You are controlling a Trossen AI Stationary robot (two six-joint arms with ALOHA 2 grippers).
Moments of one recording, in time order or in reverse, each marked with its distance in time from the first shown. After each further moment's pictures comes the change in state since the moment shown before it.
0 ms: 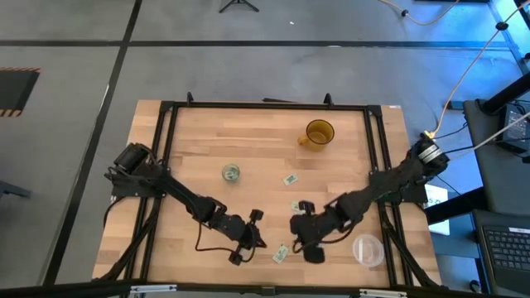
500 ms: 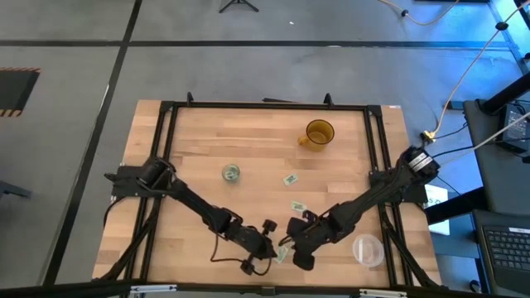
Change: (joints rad) left arm -0.004 0.229 0.212 -0.035 0.022 0.080; right arm 0.042 0.123 0.000 0.060 0.000 0.366
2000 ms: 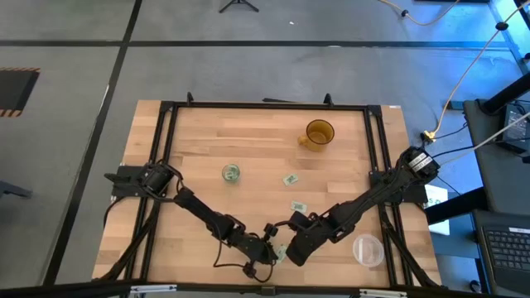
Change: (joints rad) left arm -0.025 0.100 0.053 0.002 -0.078 0.049; right arm -0.001 0.001 -0.008 0.009 0.036 0.334
